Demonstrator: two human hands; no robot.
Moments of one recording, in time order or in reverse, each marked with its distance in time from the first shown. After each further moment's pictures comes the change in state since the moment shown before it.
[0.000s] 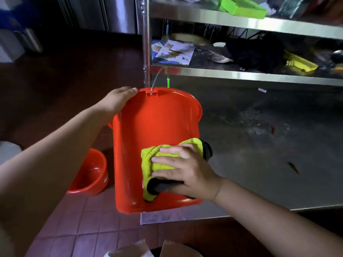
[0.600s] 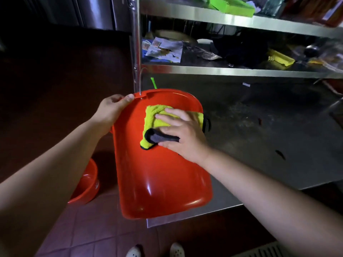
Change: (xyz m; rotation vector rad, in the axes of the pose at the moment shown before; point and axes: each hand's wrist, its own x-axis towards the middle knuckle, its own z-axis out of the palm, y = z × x) left_hand 0.000 -0.025 -0.014 -0.097 0.004 0.004; right_hand 0.070 0.029 0.001 -0.046 0.056 0.431
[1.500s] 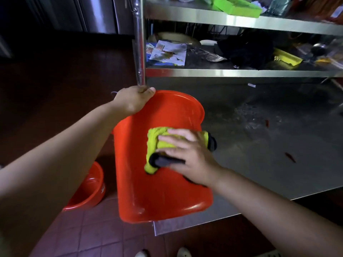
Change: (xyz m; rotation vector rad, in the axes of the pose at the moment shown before) left_hand 0.035 0.046 0.019 0.780 -0.092 0.176; right_hand -0.021 -0.011 0.015 -0.025 0.035 -0.154
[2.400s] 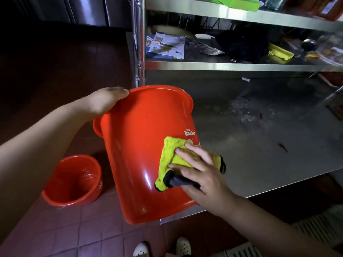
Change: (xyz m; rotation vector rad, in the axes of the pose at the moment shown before) left_hand -0.028 -0.078 -0.032 -0.364 -0.179 -0.099; right_hand -0.053 -0.066 0.000 0.056 -0.071 0.250
